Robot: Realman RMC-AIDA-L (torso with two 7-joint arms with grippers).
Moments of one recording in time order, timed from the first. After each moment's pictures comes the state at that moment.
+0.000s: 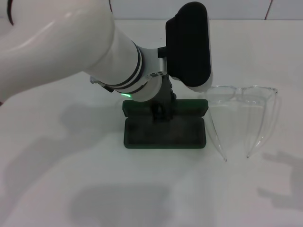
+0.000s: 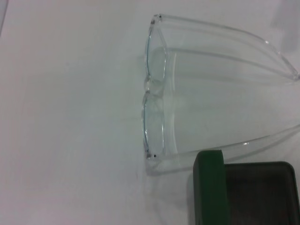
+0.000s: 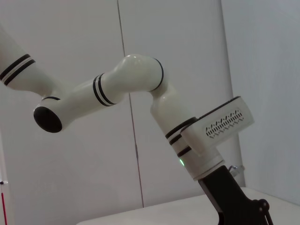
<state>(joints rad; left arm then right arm) -0.76 -2.10 1.91 1.38 2.63 1.26 -2.31 0.13 1.90 -0.69 -0.73 -1.64 -2.15 1.11</state>
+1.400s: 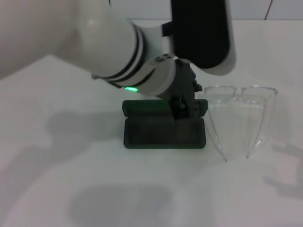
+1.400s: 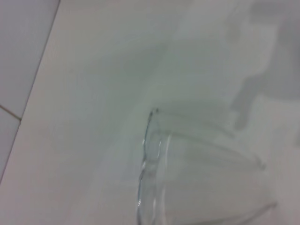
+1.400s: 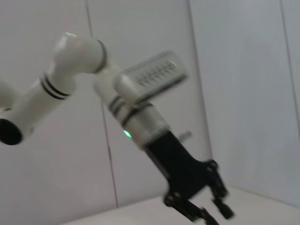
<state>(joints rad) -0.67 -2.10 1.85 1.70 2.54 1.40 -2.39 0.13 1.90 -0.60 -0.75 -1.65 -2.13 1.19</state>
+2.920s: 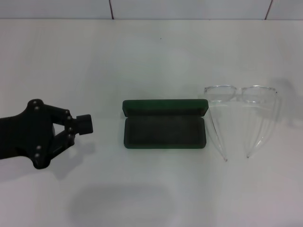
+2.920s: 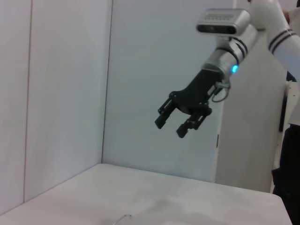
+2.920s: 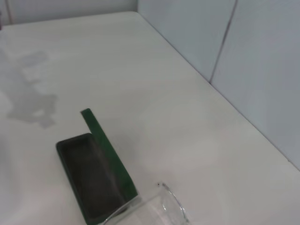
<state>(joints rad) -0.25 -2.01 0.89 0.90 1.64 1.90 -1.29 0.52 1.94 -0.69 -1.79 -2.19 -2.02 2.03</state>
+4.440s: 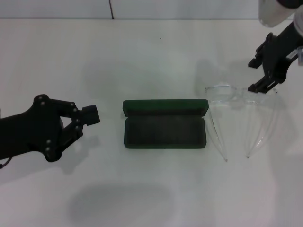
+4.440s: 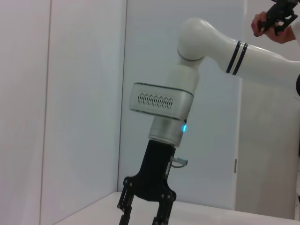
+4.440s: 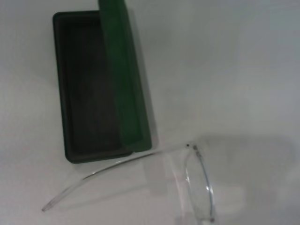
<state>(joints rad) -0.29 -2.04 0.81 0.73 1.64 1.89 -1.13 0.94 2.01 -1.14 -1.12 -2.70 -1.64 1.89</state>
